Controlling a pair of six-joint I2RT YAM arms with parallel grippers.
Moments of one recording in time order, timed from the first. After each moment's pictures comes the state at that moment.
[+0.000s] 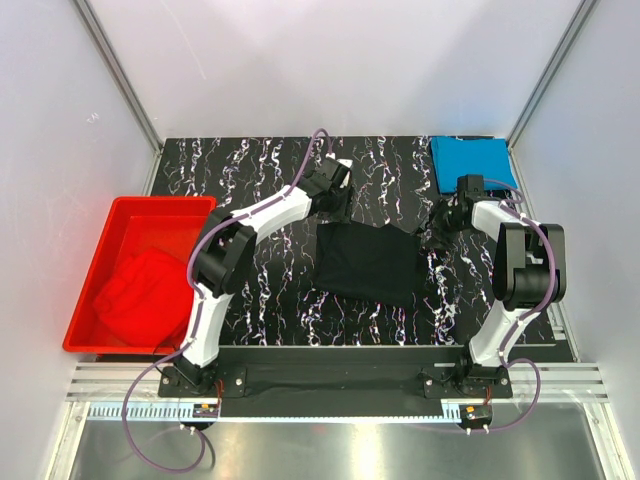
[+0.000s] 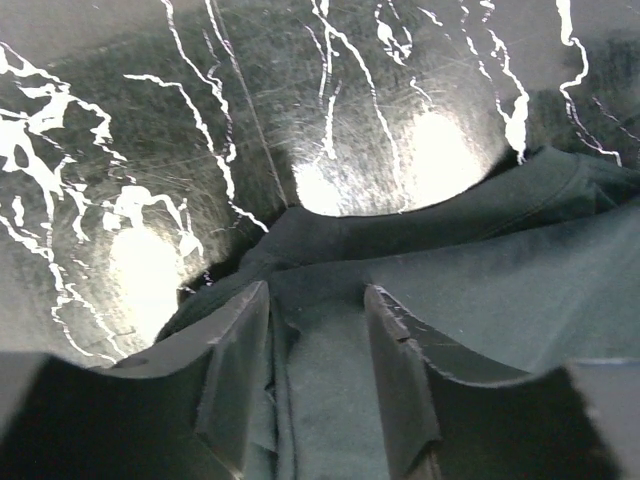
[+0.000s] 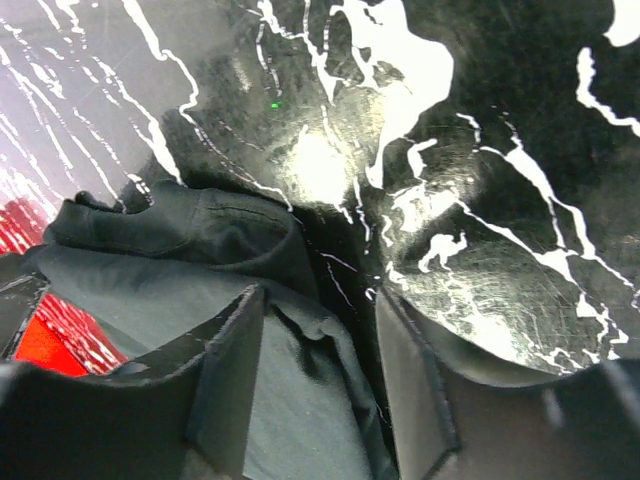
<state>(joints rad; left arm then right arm) -0.64 2.16 1.74 -0.48 0.01 -0.39 -0.04 1.82 1.12 -0.42 -0.35 0.59</state>
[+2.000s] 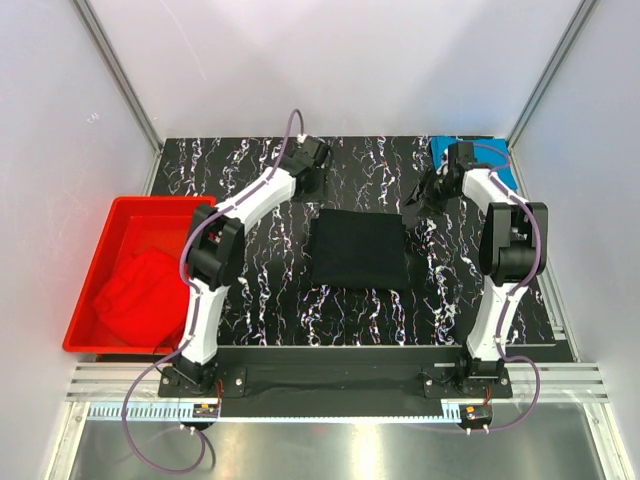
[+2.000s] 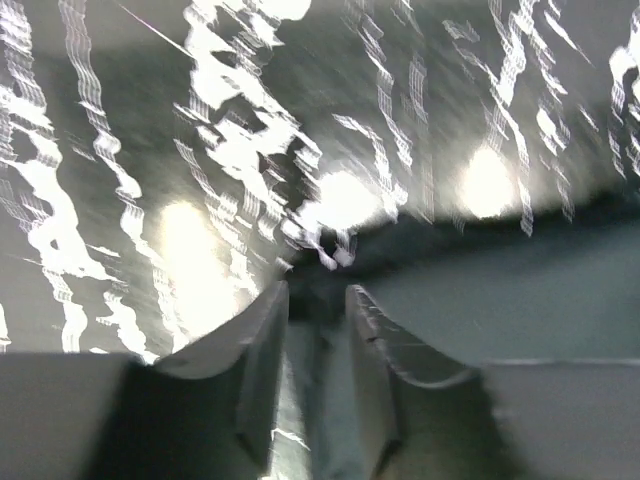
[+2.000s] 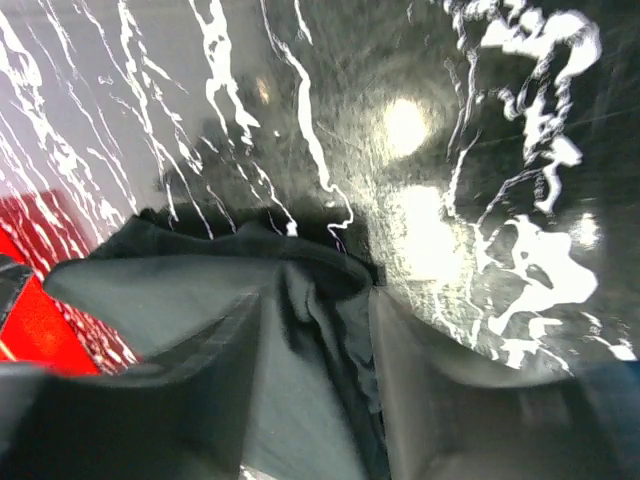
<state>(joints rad) -0.54 2.18 1.89 -0.67 -0.14 -0.41 0.00 2.05 1.51 -0.54 -0.42 0.50</state>
